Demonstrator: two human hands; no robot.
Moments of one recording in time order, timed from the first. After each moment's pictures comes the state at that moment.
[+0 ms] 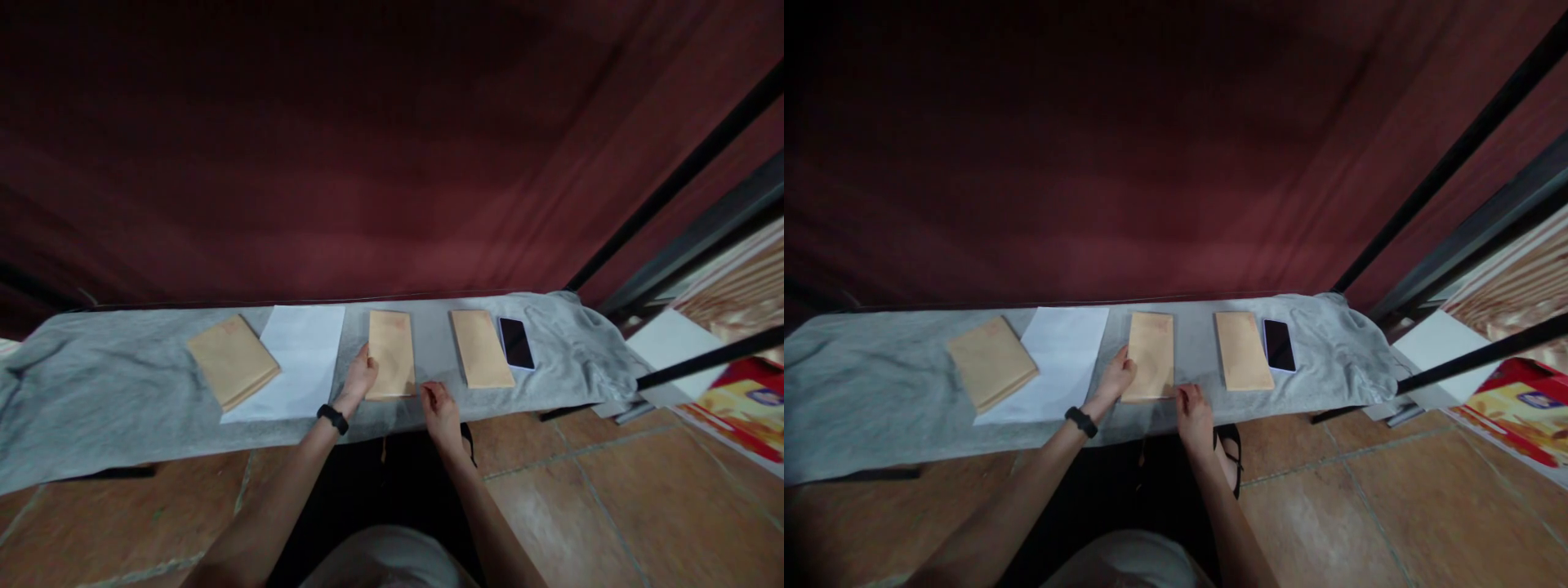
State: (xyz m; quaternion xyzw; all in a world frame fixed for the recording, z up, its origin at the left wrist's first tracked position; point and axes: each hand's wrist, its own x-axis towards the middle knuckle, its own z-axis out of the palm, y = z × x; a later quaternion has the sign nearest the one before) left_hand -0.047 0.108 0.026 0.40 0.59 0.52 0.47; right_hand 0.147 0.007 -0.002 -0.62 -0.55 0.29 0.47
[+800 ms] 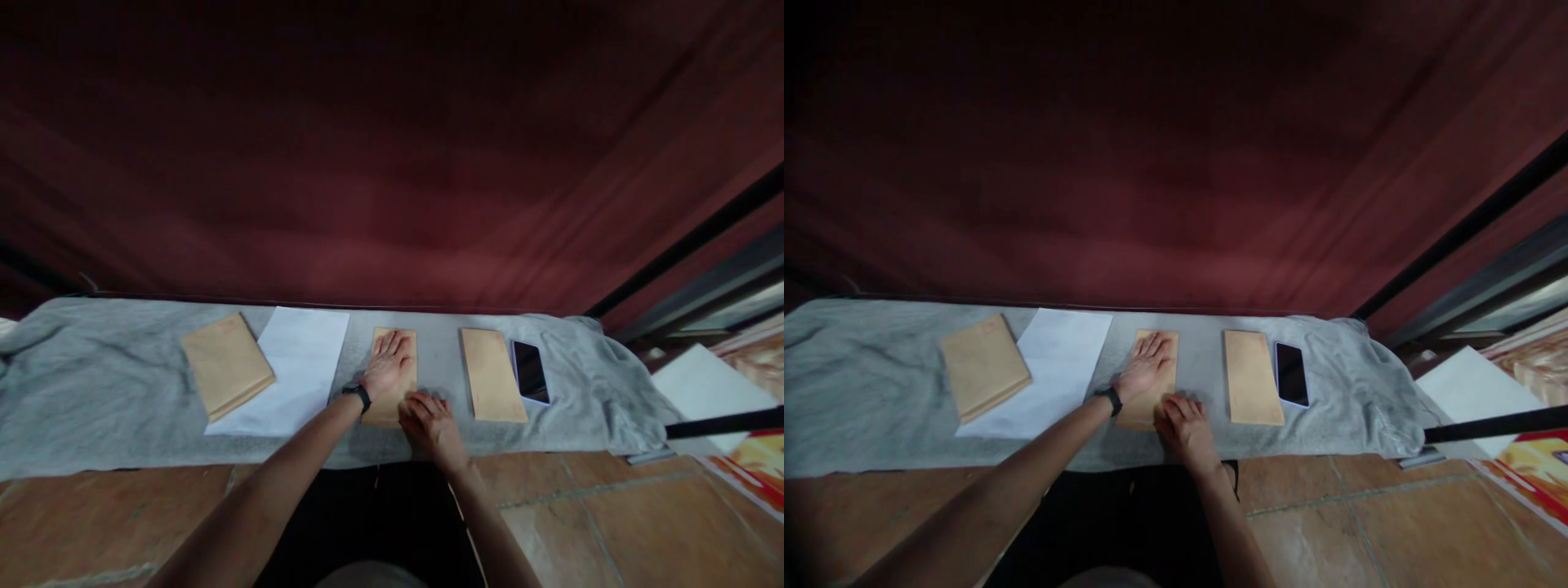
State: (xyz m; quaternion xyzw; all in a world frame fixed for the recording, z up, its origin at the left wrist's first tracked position) left_hand -0.017 0.175 -0.008 0.84 0.53 0.13 0.02; right_hand 0.157 0.042 -0.001 -0.50 -0.83 0.08 0.24
